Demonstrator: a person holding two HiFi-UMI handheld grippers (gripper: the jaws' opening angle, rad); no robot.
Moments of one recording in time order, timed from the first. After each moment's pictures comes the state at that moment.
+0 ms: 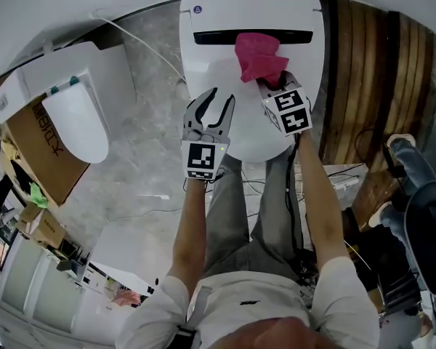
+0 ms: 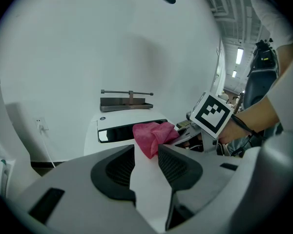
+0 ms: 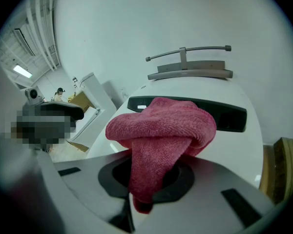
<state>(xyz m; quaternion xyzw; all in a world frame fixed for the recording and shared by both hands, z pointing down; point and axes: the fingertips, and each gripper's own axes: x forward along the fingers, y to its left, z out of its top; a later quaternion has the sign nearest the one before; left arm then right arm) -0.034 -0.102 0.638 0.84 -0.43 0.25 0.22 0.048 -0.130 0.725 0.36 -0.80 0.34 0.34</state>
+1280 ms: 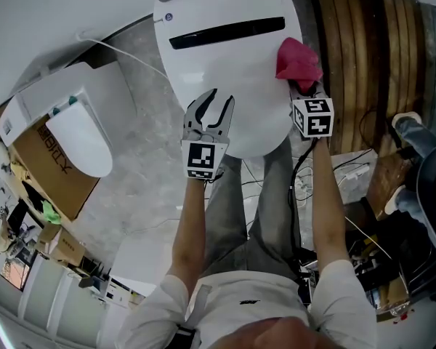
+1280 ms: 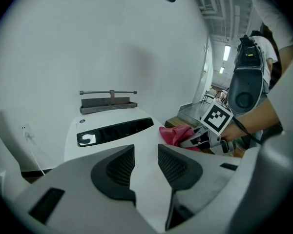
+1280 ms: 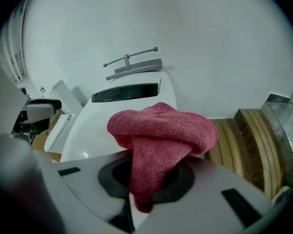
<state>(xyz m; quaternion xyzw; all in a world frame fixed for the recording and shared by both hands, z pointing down) 0.014 -0.084 0.636 0.87 -0.37 0.26 0.20 0.198 -0.073 0.741 0.51 -0.70 0.38 0.33</state>
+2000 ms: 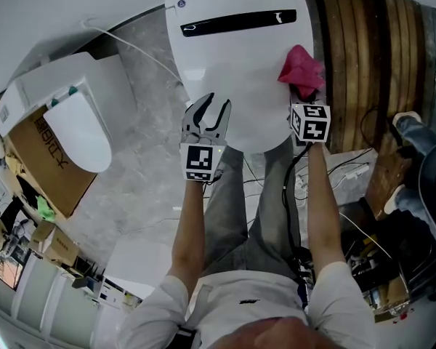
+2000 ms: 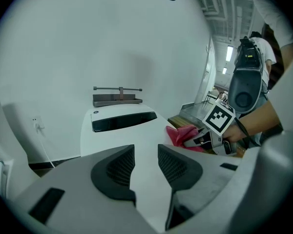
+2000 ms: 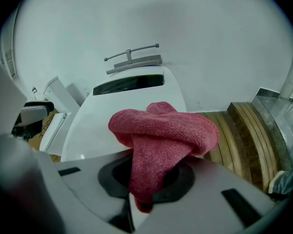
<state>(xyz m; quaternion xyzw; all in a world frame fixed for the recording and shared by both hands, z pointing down) -0.032 -0.047 0.640 0.86 -0.38 0.26 0.21 0.172 -0.030 0.745 0.54 -0.66 0.39 0.34</state>
